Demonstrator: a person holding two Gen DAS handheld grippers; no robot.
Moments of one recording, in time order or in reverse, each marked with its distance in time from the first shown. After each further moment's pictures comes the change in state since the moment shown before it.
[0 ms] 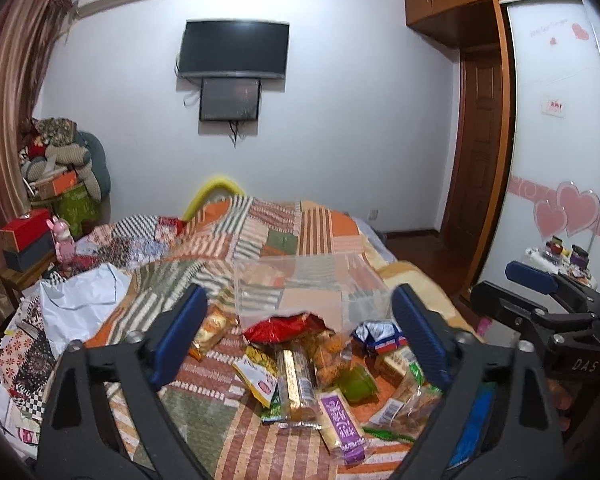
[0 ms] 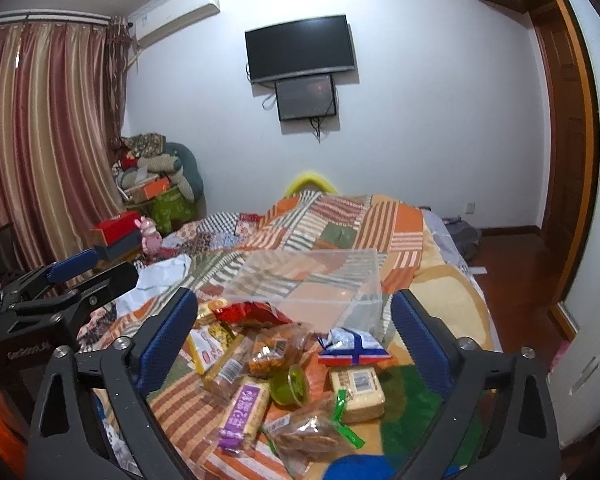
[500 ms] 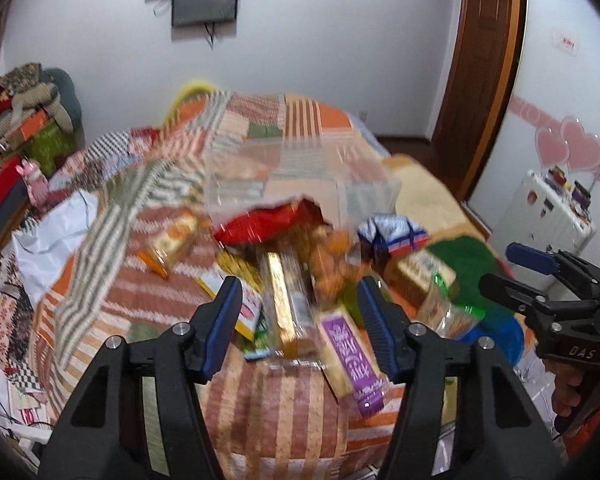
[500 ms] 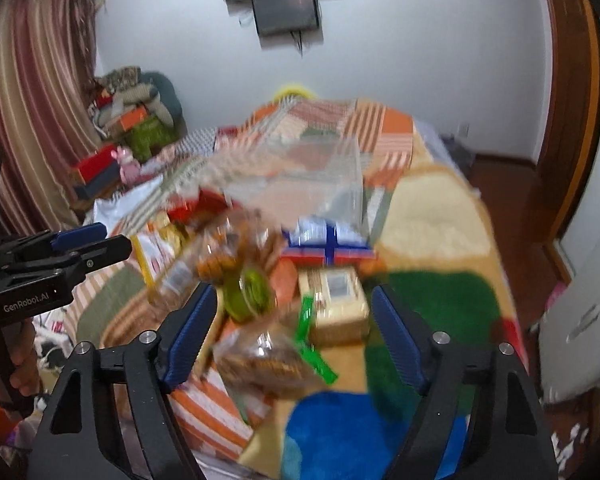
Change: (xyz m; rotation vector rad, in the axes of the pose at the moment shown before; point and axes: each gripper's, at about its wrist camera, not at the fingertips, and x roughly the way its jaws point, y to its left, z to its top) left arm 0.081 0.000 -0.053 0.024 0.378 -0.059; right arm 0.049 -0.041 -0.065 0.057 0.335 -0.019
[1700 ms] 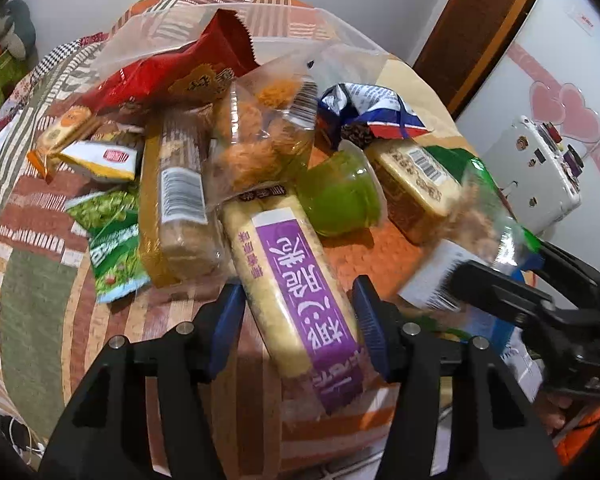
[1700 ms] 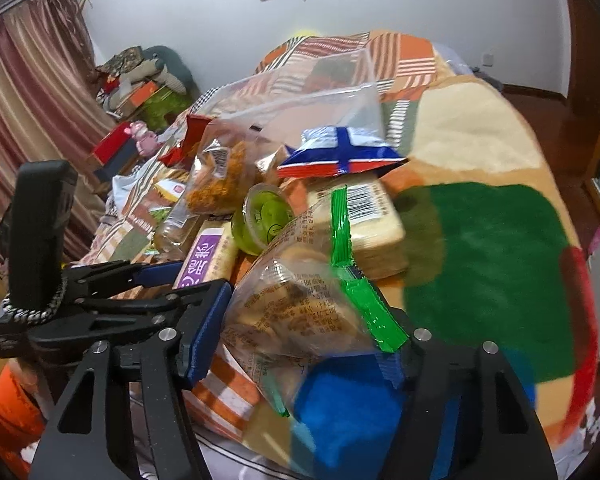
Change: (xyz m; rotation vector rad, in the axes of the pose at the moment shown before) left arm 0.106 -0.032 -0.038 -0.050 0.313 -0.133; right arm 0.025 -0.023 -0.023 0.091 0.162 0.131
